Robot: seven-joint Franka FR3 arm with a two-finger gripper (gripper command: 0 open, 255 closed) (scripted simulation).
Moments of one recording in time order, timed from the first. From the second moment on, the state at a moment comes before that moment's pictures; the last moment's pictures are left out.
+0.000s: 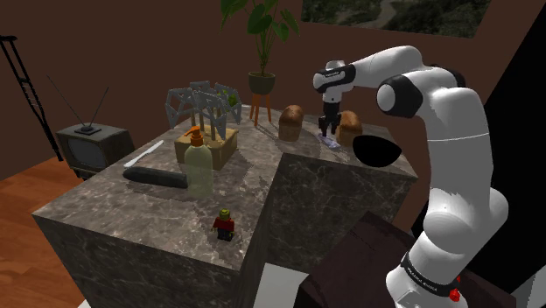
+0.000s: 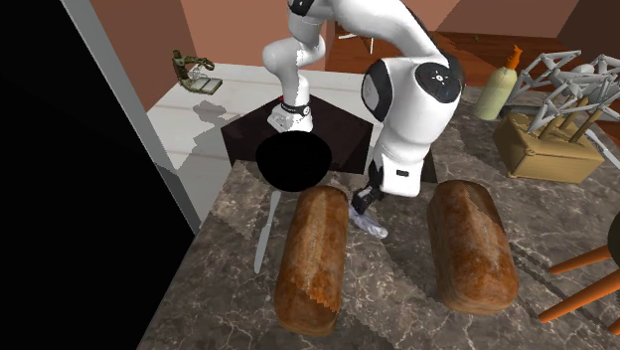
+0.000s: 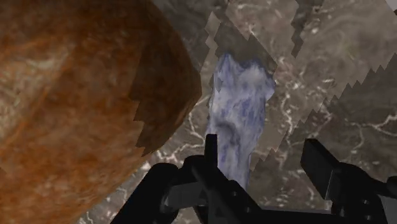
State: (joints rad) arm -0.22 0.54 -0.36 -1.41 0.11 1.77 -0.41
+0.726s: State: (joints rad) arm -0.17 0.32 -0.38 -1.86 0.21 2.40 -0.22
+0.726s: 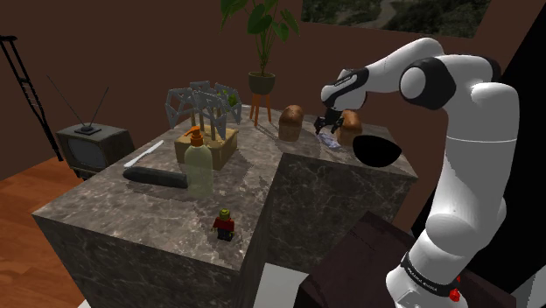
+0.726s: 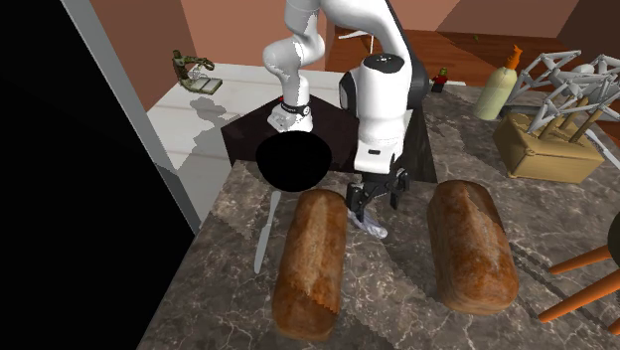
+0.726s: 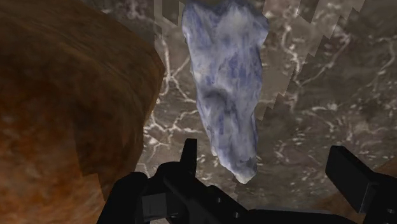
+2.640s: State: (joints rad) arm -0.12 0.31 -0.41 -1.86 0.12 2.36 -0.07
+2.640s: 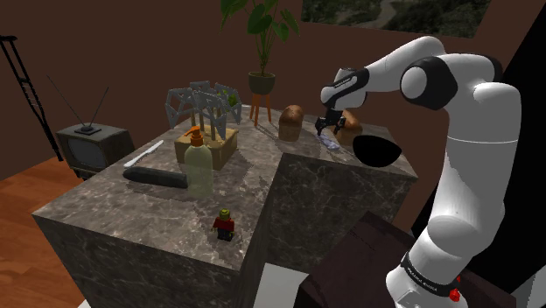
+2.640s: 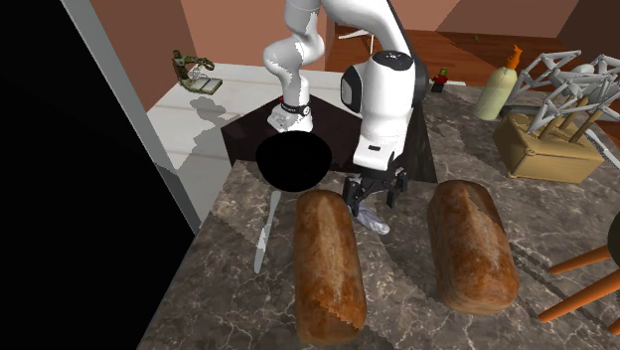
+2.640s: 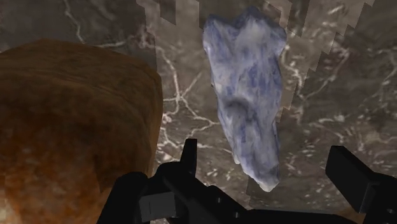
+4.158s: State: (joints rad) arm -0.13 0.33 -0.41 -1.85 0.11 2.35 -0.06
